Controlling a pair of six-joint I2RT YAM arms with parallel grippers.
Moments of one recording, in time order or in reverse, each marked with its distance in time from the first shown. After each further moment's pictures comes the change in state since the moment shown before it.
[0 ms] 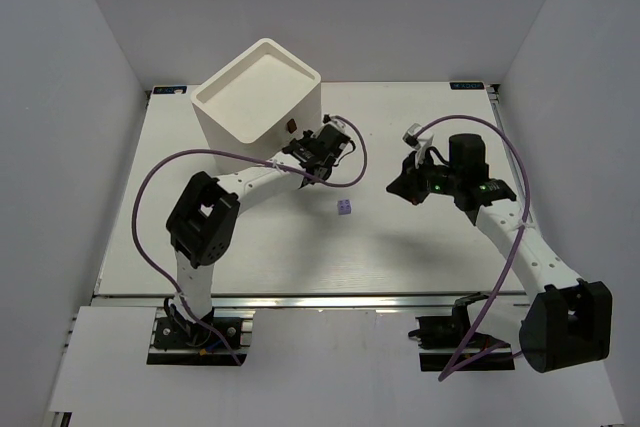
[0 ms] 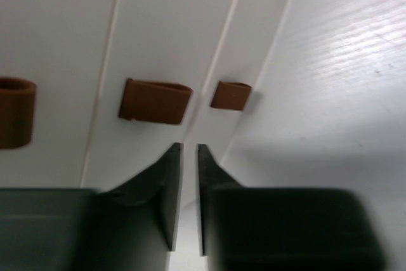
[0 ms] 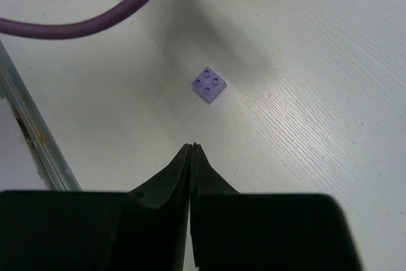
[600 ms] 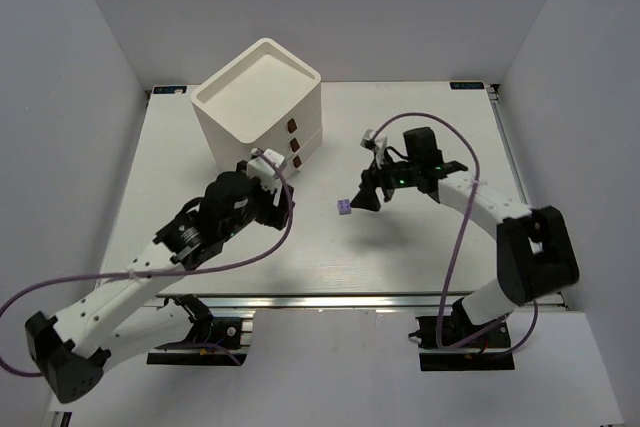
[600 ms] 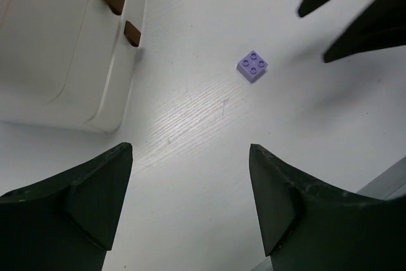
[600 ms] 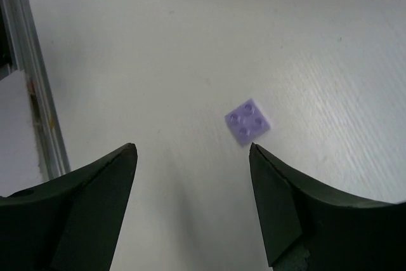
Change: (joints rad) left arm -0.008 -0.996 -0.611 0.068 0.603 -0.132; right arm 0.130 0.292 0.056 0.089 -0.123 -0.114
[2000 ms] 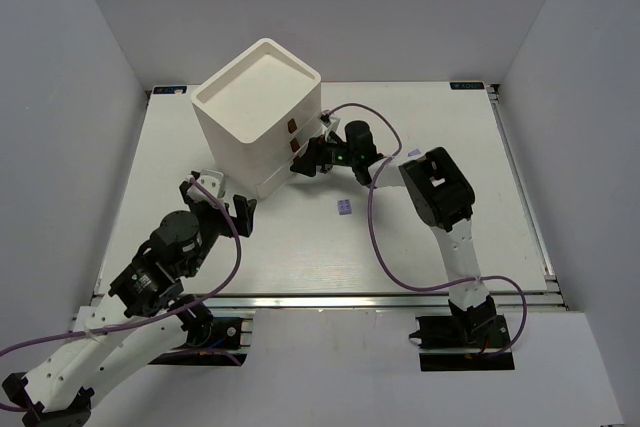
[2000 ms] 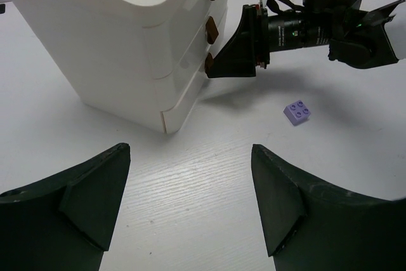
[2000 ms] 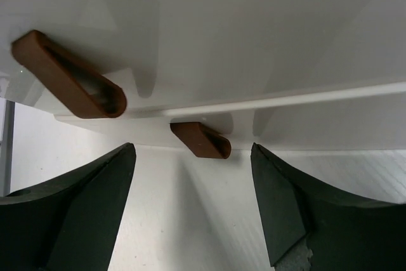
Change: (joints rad) left arm 0.000 -0.470 -0.184 -0.021 -0.253 -0.045; right arm 0.181 0.842 0.478 0.846 0.147 0.727
